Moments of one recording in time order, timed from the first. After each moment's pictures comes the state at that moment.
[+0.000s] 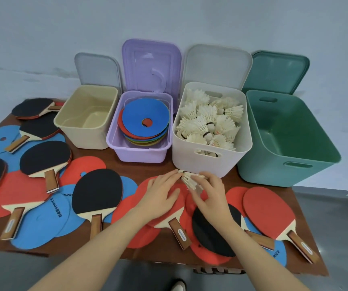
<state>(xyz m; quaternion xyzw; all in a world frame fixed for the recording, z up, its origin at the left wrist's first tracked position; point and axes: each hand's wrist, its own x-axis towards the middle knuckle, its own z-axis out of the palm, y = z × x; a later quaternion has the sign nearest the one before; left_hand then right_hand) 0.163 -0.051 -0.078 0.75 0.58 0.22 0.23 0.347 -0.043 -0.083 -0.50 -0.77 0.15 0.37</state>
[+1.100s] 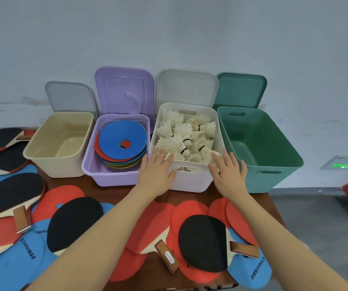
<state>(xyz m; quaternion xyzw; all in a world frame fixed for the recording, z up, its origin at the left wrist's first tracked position) 0.192 0.045 -0.013 0.78 0.63 0.06 0.06 0.411 0.034 -0.009 -0.70 -0.69 0.04 0.16</state>
